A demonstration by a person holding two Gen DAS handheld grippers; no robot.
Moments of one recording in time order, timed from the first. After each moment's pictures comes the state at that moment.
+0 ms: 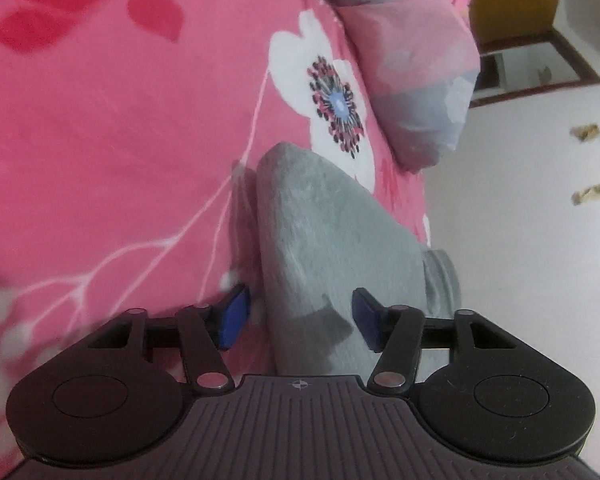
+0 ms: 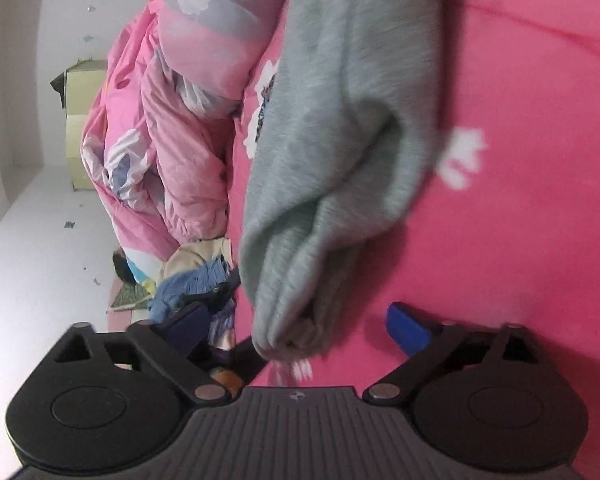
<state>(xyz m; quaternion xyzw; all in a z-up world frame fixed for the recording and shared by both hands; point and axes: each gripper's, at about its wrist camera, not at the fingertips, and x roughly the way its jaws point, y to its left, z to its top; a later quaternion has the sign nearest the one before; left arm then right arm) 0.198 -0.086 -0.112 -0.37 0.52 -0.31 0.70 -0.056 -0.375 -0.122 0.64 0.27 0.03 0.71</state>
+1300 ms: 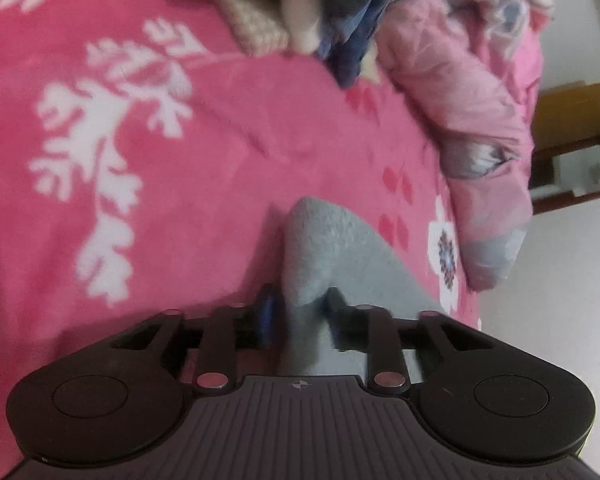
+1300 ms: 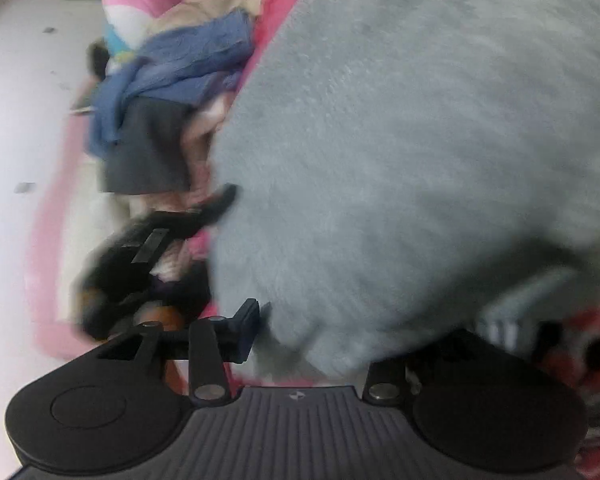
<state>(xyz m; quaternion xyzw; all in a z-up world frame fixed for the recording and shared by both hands) 0.145 0.202 -0.090 -0.40 0.47 -0.16 0.77 0.042 -0.078 -0.141 0.52 0.45 0.17 0.71</state>
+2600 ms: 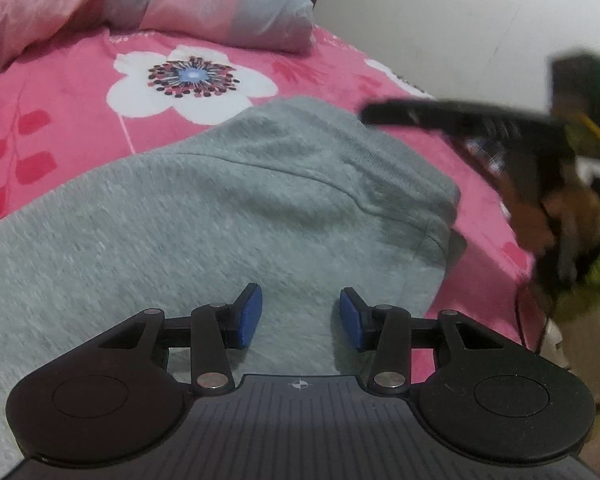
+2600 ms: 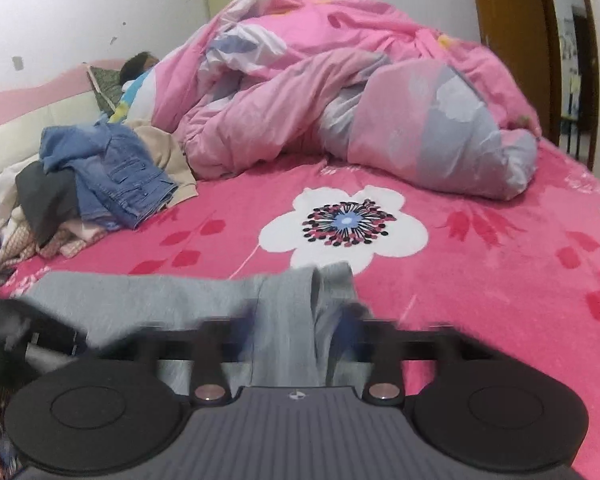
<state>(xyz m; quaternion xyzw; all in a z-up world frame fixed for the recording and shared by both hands) 0.093 -0.131 -0.060 0.05 0.42 -0.45 0.79 0.024 -0.329 -0.024 0.08 0.27 0.05 0.96</state>
